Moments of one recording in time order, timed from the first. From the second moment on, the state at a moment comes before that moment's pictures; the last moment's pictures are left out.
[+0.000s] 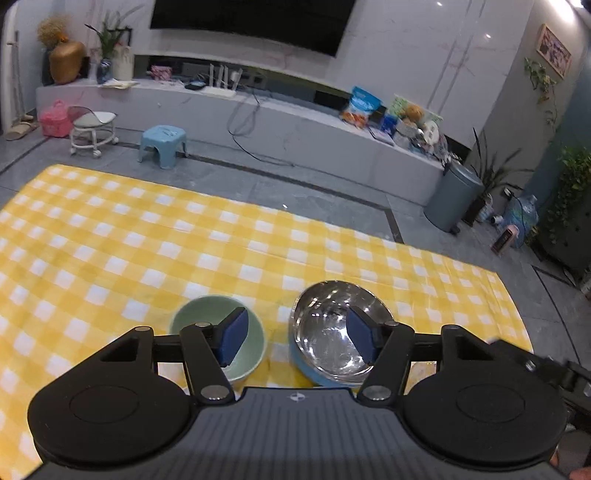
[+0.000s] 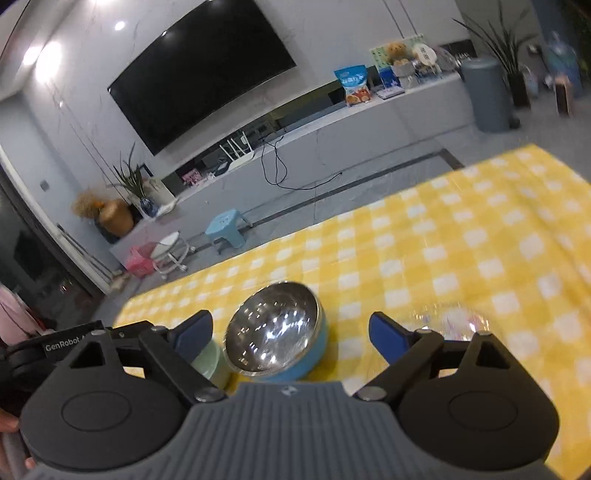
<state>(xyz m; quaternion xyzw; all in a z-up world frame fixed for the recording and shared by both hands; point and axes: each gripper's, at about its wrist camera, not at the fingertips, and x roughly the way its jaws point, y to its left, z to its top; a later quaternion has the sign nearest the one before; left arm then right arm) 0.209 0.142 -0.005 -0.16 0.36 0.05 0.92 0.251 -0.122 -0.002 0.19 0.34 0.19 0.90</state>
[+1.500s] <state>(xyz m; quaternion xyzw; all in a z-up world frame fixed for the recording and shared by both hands) 0.243 0.126 -0.073 -0.13 0.39 0.06 0.91 0.284 -0.079 -0.101 0.10 0.34 0.21 0.91</state>
